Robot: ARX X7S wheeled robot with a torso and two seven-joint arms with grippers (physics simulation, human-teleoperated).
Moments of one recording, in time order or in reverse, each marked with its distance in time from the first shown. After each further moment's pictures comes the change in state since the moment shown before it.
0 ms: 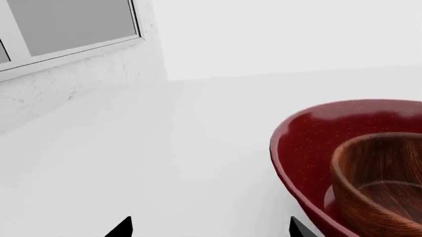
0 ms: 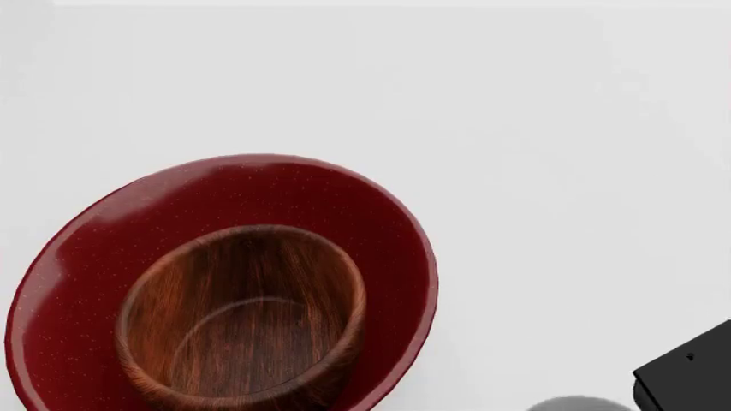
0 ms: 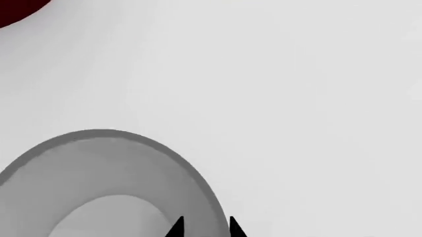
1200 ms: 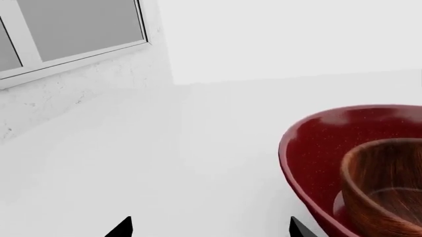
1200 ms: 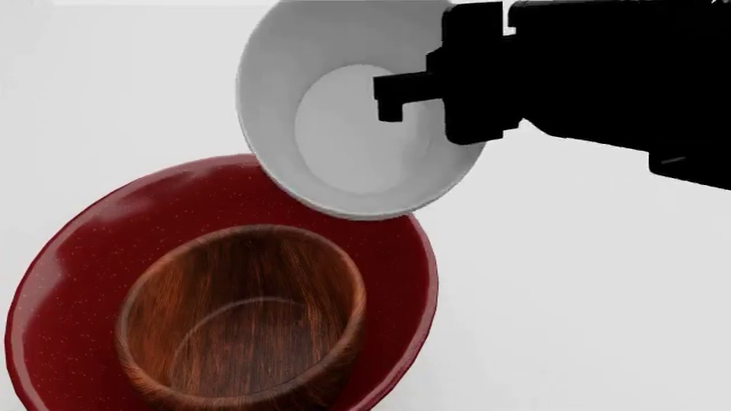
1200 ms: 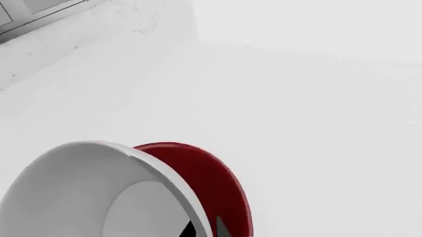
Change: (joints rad) left arm -0.001 -0.019 -0.031 0.000 -0.010 0.002 0.000; right arm 1.051 -0.643 -0.109 0.763 0.645 0.317 0.442
